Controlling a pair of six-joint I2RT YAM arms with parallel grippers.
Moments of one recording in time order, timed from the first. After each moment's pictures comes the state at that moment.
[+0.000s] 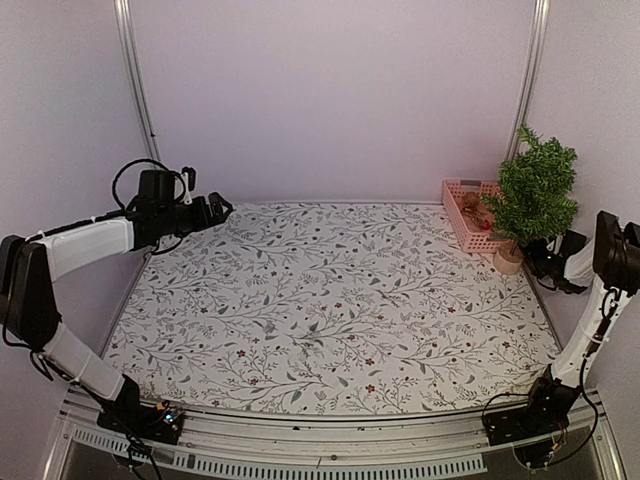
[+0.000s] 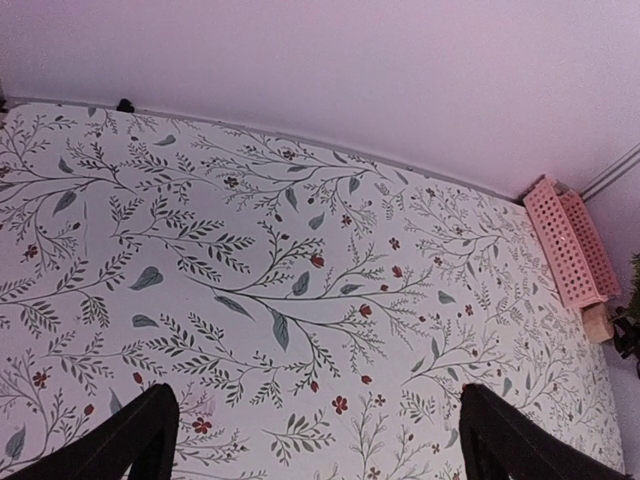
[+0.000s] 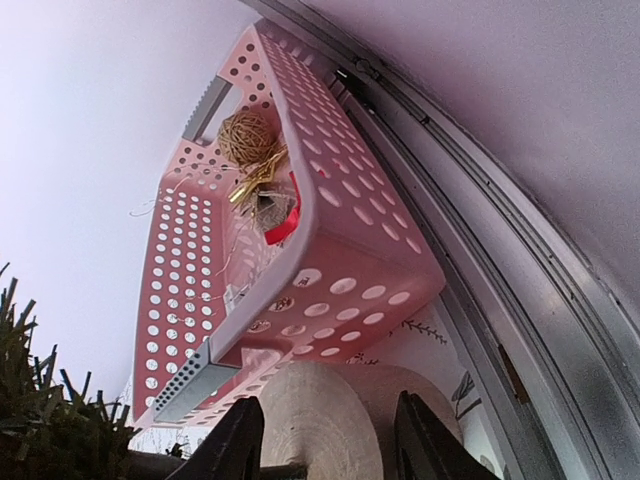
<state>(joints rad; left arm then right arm) -0.23 1.48 1.03 -0.04 0.15 -0.42 -0.49 1.95 0.86 0.61 -0.56 0.69</state>
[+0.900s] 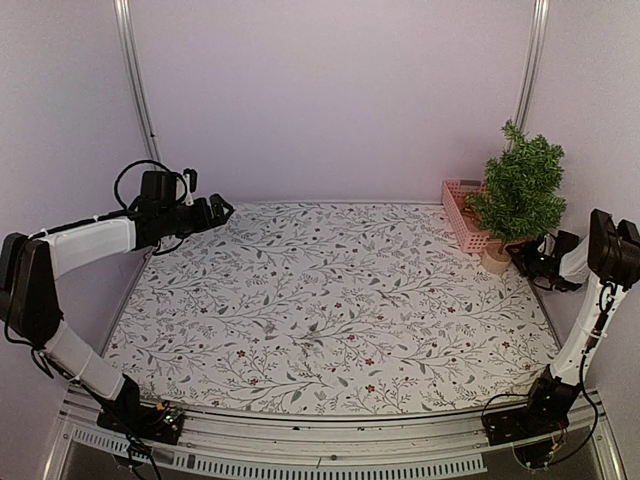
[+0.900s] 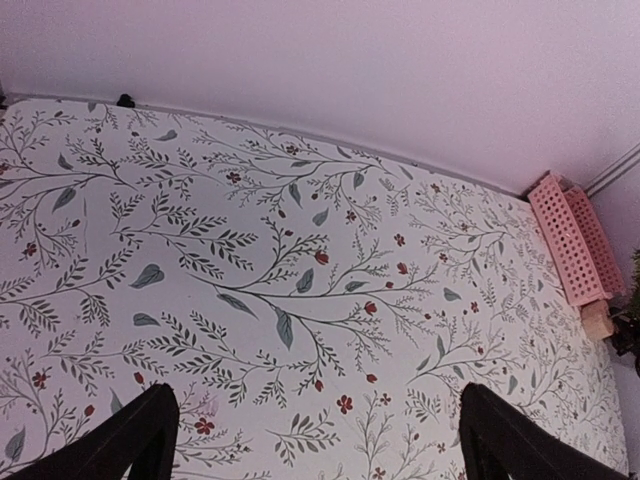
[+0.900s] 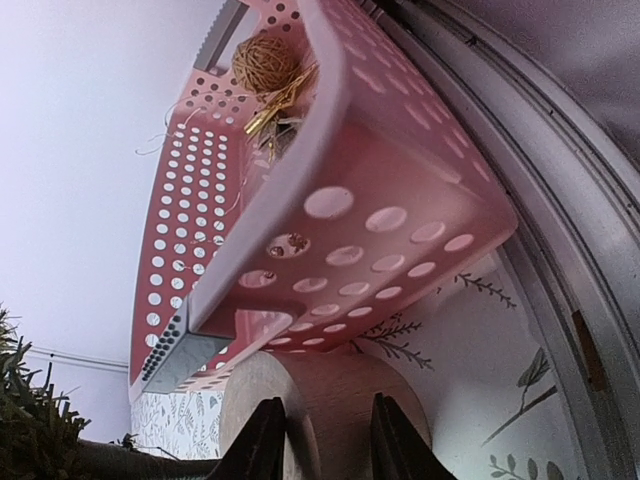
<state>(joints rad) -0.23 1.50 1.03 -0.04 0.15 -0.41 -0.46 2.03 0.93 0.54 -0.72 0.66</state>
